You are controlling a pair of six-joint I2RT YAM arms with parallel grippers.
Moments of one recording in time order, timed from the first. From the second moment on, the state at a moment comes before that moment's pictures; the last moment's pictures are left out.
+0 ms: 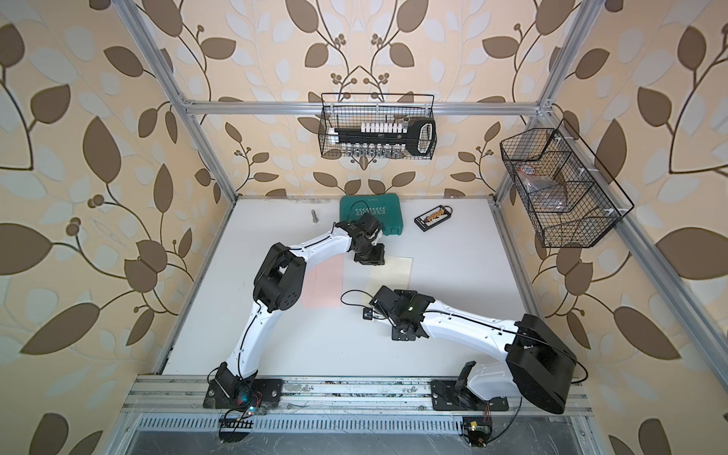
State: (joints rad) left arm -0.63 2.38 1.96 -0.72 0.28 -0.50; right arm 0.92 1.37 0.74 -0.64 0.48 -0.62
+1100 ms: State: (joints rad) left arm -0.63 2.38 1.95 -0.71 0.27 -0.45; right arm 0.92 1.64 0.73 -0.16 0.65 -0.72
